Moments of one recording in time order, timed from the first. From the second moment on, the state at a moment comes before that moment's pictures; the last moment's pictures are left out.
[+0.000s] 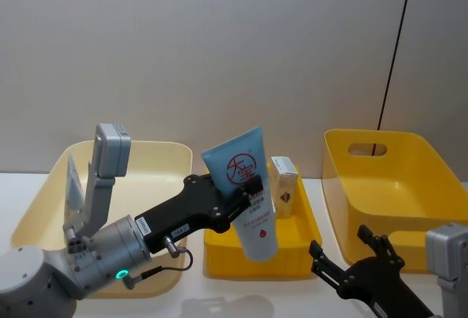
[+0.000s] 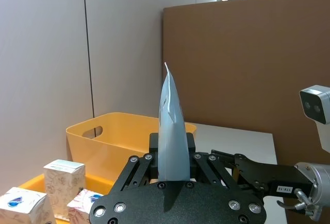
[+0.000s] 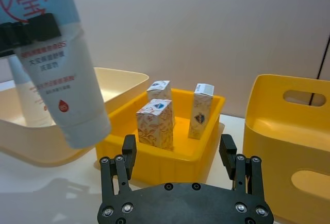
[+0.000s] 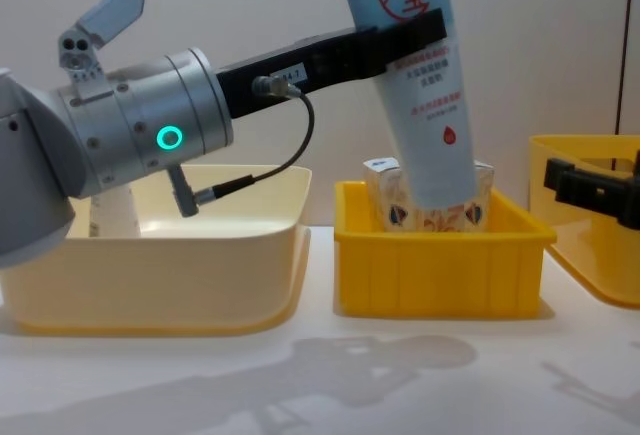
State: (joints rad) left arm -0.56 0.23 0.45 -1.30 -0.65 -0.05 -0.80; right arm -0.02 0.36 -0.21 -1.78 0.33 0.05 0.13
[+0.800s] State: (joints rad) left arm -0.57 0.23 0.46 -1.29 -0.66 -0.04 -0.81; right arm 0.01 0.52 -0.22 -1.85 0.46 0.17 0.41
